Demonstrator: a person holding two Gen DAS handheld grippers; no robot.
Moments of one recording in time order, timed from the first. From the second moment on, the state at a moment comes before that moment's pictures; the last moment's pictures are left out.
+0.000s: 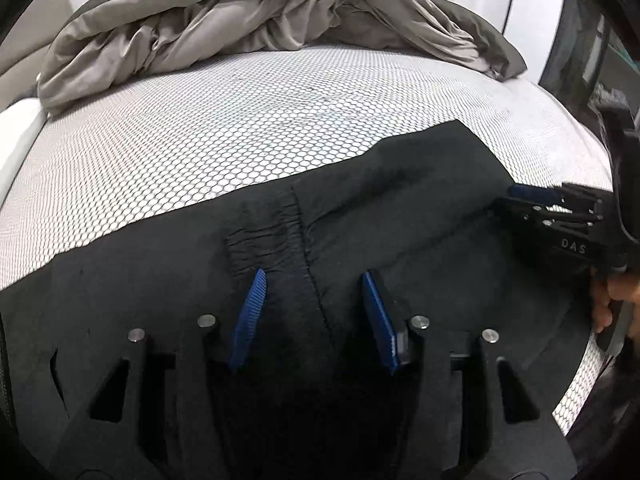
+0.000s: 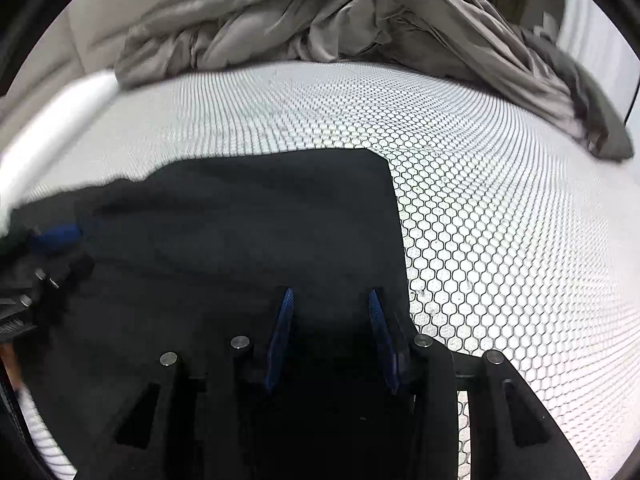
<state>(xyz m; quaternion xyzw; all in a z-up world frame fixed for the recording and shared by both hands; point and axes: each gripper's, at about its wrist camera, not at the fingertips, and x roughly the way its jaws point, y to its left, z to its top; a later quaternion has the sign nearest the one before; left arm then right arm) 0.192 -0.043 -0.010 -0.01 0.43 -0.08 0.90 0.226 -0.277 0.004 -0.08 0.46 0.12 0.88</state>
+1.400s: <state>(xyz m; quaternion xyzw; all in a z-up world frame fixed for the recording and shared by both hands) 0.141 -0.072 -0.001 0.02 0.43 -0.15 0.89 0.156 -0.247 0.010 -0.11 0.45 0.27 0.84</state>
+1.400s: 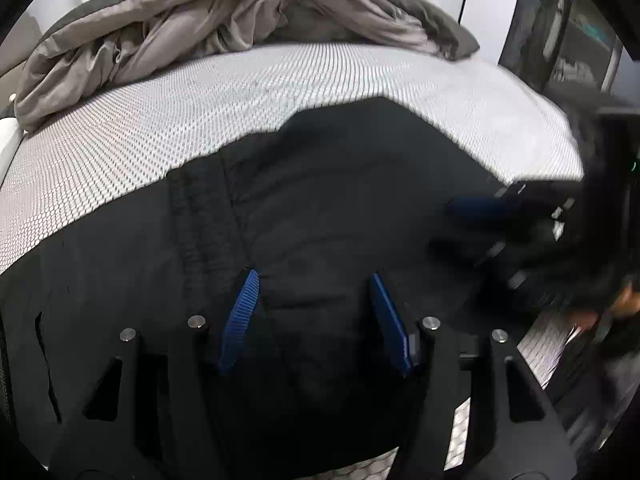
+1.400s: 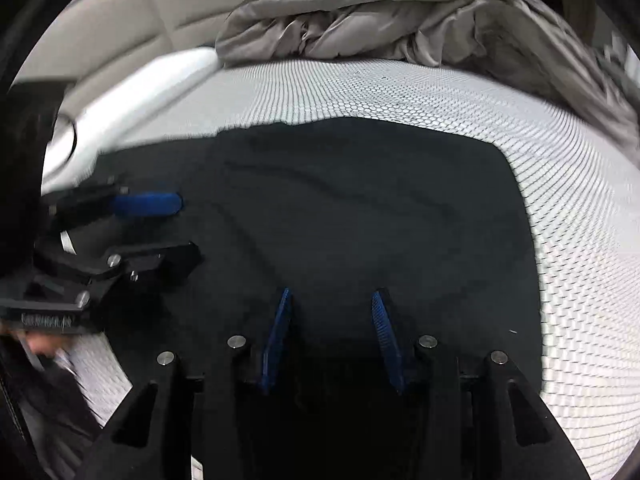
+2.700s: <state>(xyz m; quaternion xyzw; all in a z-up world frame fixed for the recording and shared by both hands) 0.132 -0.059 0.022 -0.01 0.41 -0.15 0.90 0.118 -0.407 0.033 0.08 0.48 0.32 0.81</state>
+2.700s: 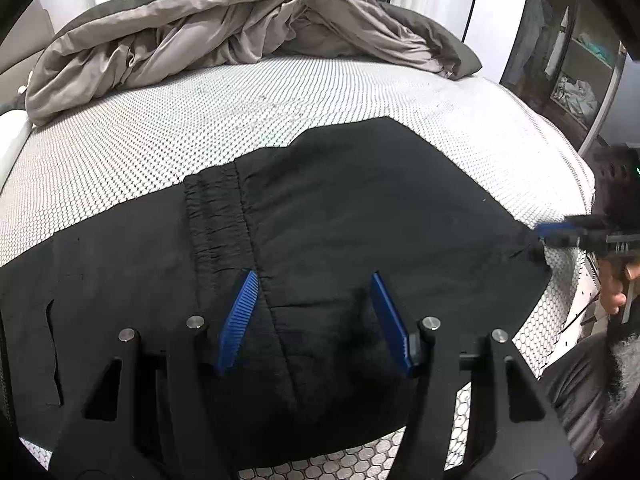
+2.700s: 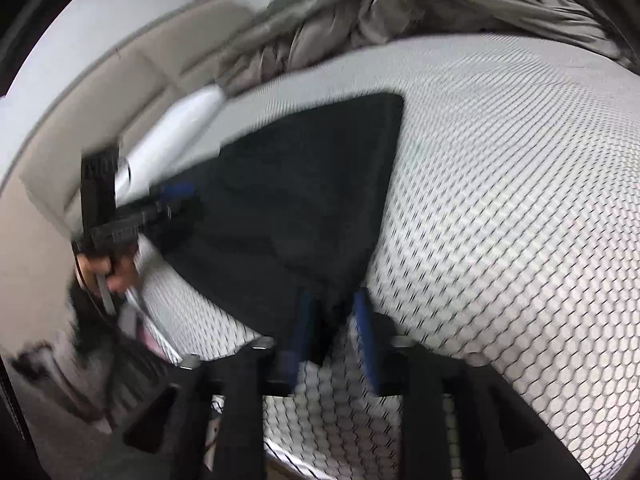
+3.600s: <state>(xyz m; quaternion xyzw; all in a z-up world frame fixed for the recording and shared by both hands) 0.126 0.019 0.035 -0.09 0.40 -0.04 0.91 0.161 -0.384 0.024 0.11 0.47 0.21 0.85</state>
